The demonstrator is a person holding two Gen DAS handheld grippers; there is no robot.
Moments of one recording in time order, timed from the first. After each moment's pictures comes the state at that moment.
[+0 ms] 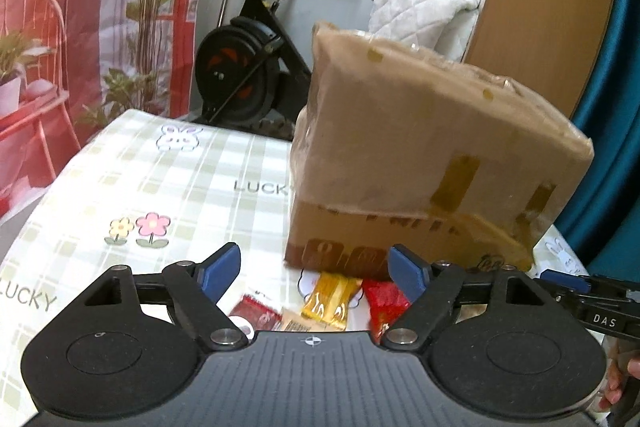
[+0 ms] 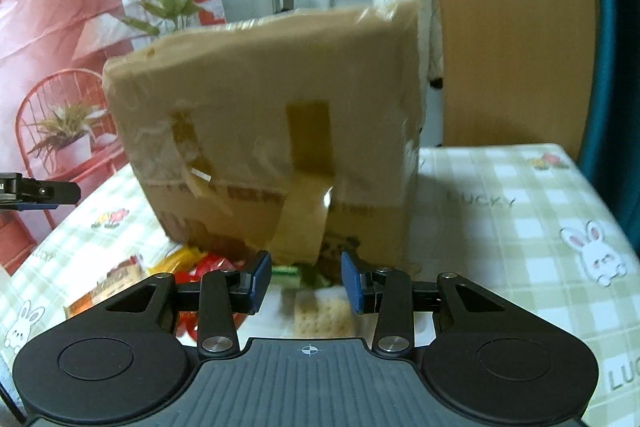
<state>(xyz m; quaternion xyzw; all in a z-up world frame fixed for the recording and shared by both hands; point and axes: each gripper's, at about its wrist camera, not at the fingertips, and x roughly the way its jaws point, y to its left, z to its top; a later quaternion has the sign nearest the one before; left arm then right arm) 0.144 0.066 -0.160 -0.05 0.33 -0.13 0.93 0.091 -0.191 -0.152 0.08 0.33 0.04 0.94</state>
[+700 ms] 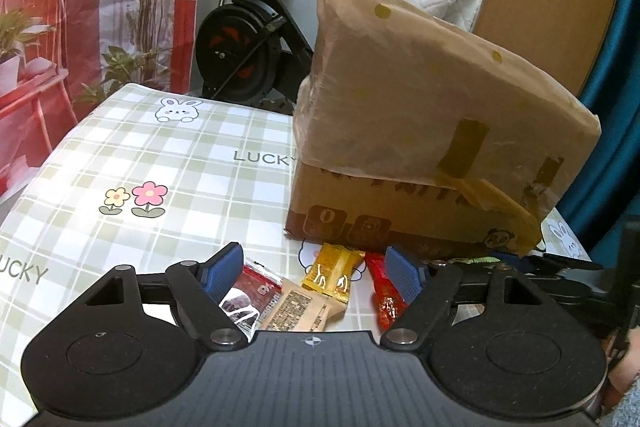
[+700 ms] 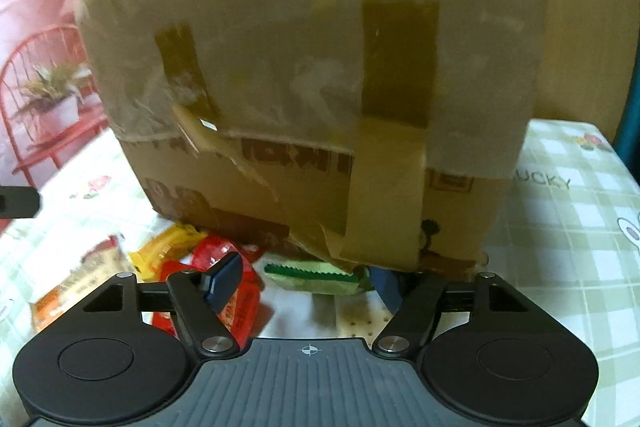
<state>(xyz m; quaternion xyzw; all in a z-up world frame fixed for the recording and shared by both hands) 0.138 0.063 -0.173 -0.06 0.36 -0.13 0.92 0.160 -0.150 -0.202 0.06 0.39 0.02 0.92</state>
